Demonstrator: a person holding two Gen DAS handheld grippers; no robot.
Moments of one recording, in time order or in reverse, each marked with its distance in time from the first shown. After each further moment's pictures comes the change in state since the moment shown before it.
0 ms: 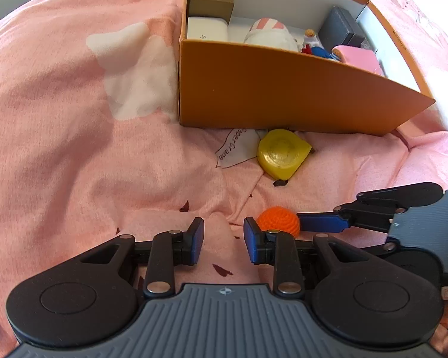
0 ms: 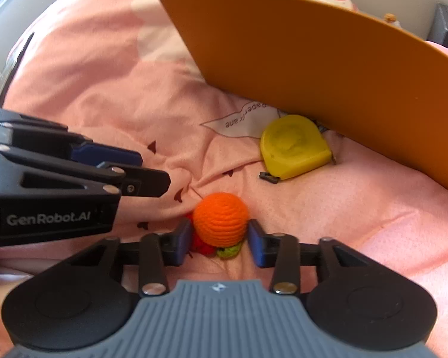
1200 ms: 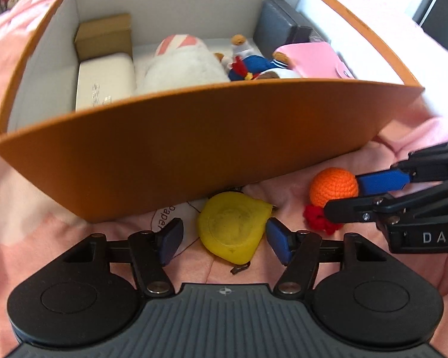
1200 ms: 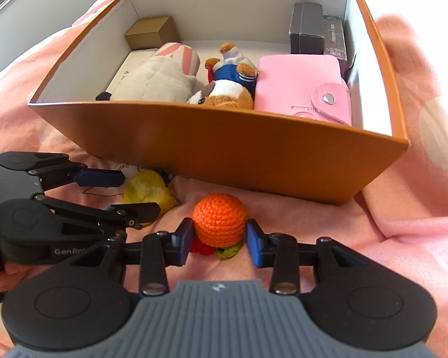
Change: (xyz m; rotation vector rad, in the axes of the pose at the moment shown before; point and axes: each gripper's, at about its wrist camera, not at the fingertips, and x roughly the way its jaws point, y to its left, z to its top) left arm 0.067 -0.039 0.045 0.234 -0.098 -0.130; right arm -0.044 -0.092 0.006 0.205 -0.127 -0.185
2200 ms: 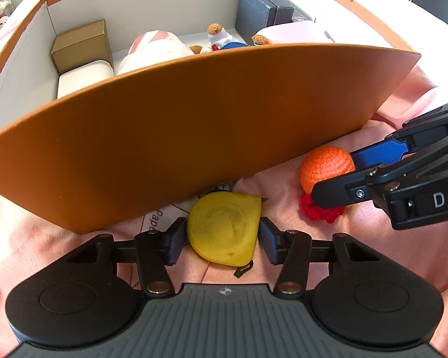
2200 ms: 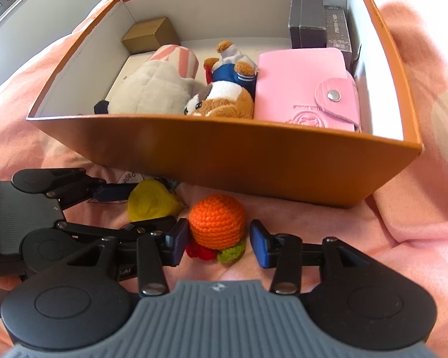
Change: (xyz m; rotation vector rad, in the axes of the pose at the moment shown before) left arm 0.009 -0.020 -0.009 0.116 0.002 0.059; right arm 0.007 -0.008 0.008 0.045 0.010 0.058
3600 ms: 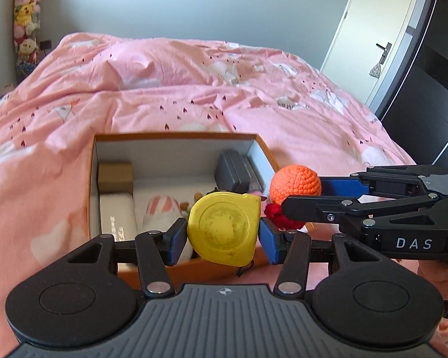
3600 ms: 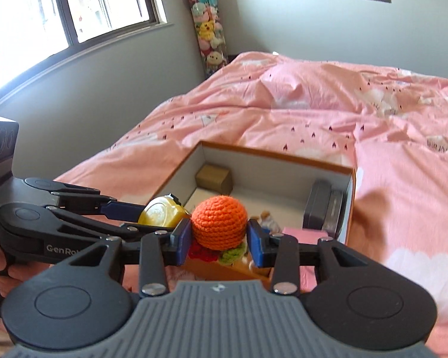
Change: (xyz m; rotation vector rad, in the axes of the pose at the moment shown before) left arm -0.160 0.010 0.070 -0.164 -0.344 -0.112; right arm -0.167 0.050 0.031 -0.233 -0.420 0.051
